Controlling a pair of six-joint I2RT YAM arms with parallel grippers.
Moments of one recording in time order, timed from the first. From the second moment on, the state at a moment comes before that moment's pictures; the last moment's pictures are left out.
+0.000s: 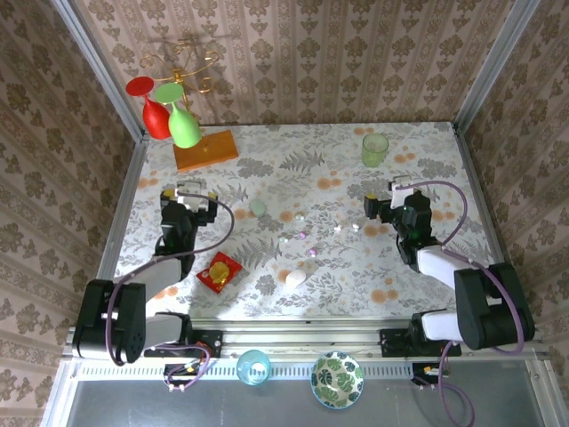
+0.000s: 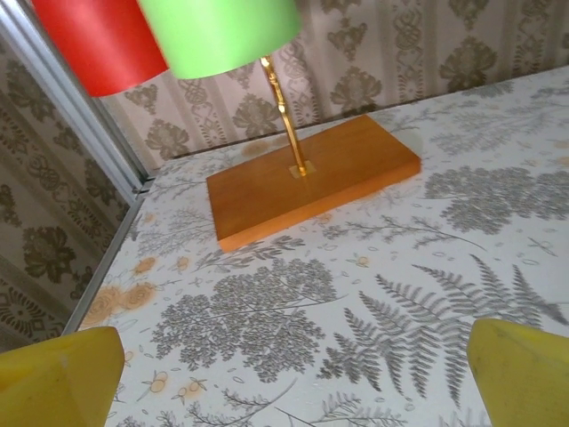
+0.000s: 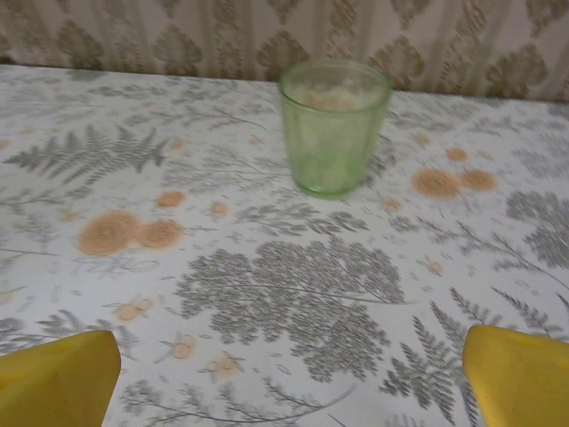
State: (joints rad) left arm -0.20 1.22 0.37 0.63 -0.18 0.21; right arm 0.11 1.30 0.43 0.55 0.01 -0.04
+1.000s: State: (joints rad) left arm -0.44 0.93 0.45 0.14 -0.02 0.07; right arm 0.78 1.41 0.80 -0.42 -0.32 -0.70
